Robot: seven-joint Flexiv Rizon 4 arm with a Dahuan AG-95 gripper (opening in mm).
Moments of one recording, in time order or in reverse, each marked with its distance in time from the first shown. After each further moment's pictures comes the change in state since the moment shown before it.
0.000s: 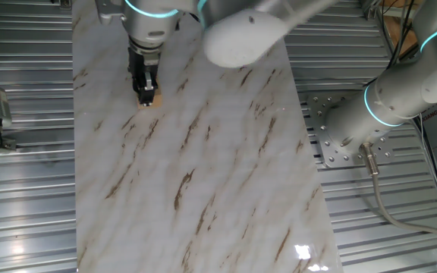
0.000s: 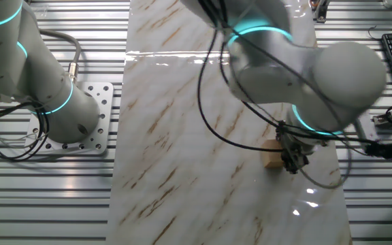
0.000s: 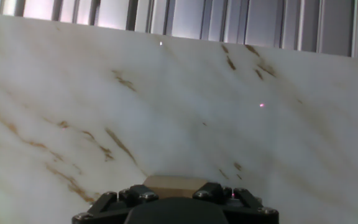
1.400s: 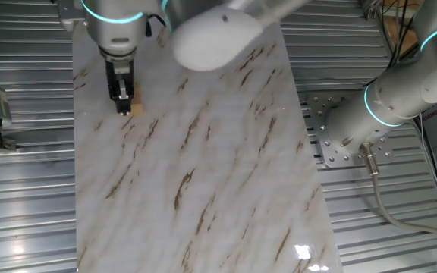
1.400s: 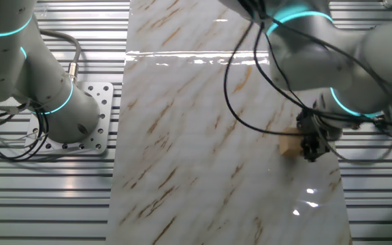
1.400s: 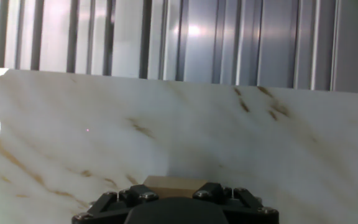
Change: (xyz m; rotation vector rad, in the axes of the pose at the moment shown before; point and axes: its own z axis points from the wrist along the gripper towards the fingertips) arm -0.045 0.029 -0.006 0.022 0.017 0.087
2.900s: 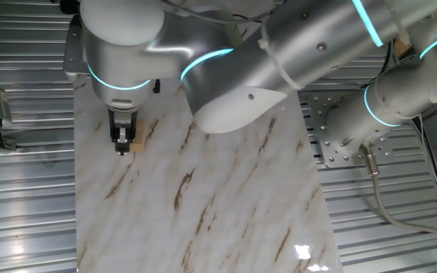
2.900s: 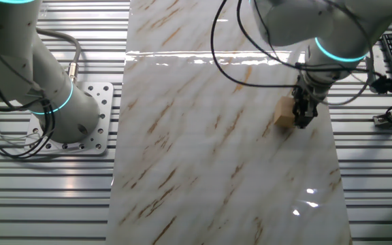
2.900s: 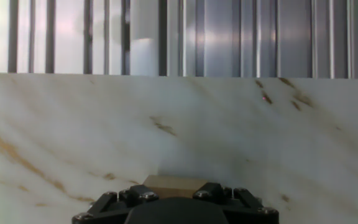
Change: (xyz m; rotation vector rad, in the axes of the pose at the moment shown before) arm -0.010 0.080 0.009 0.045 -0.002 0.169
